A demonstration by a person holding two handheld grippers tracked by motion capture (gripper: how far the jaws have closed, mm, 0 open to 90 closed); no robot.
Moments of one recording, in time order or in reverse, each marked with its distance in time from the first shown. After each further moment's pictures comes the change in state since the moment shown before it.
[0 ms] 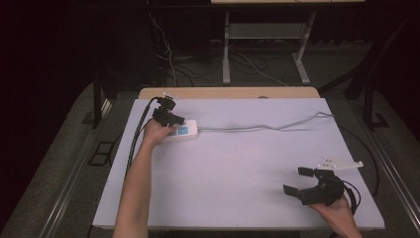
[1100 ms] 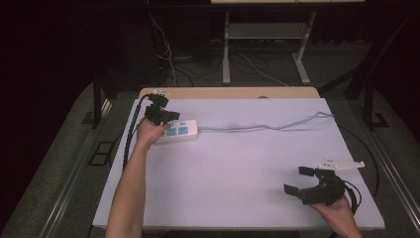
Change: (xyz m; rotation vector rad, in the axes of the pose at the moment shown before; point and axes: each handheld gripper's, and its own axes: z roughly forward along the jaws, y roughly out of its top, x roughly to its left) left arm -0.010 -0.002 -0.046 -0.112 0.031 -0.010; right arm 0.000 0.001 -0.002 -0.015 -0.001 0.000
